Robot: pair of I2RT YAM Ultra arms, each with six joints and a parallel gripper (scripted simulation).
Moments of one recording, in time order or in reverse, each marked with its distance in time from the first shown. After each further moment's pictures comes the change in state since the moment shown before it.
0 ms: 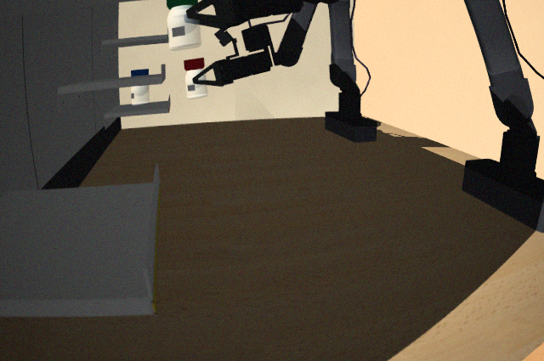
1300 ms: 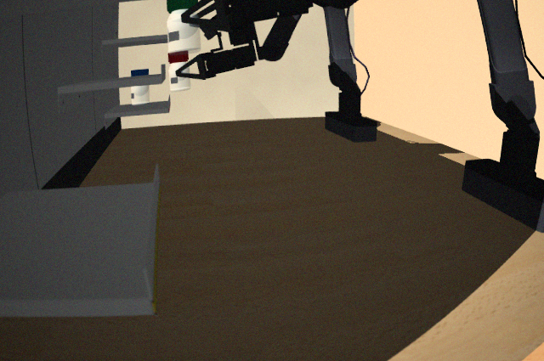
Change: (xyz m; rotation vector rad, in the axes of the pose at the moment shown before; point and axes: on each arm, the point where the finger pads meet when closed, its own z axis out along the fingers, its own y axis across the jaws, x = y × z) left arm 0.008 0.009 0.002 0.306 -0.019 0.067; right arm -0.032 0.007 0.037 0.001 -0.033 -0.007
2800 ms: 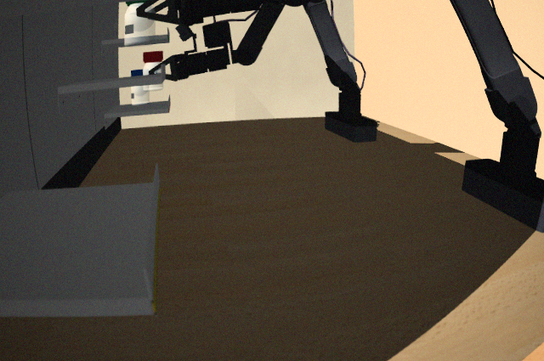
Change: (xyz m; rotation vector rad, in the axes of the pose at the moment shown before) left arm -0.033 0.002 0.075 0.003 -0.071 -0.036; right arm -0.019 0.000 0.069 0.003 -0.063 -0.006
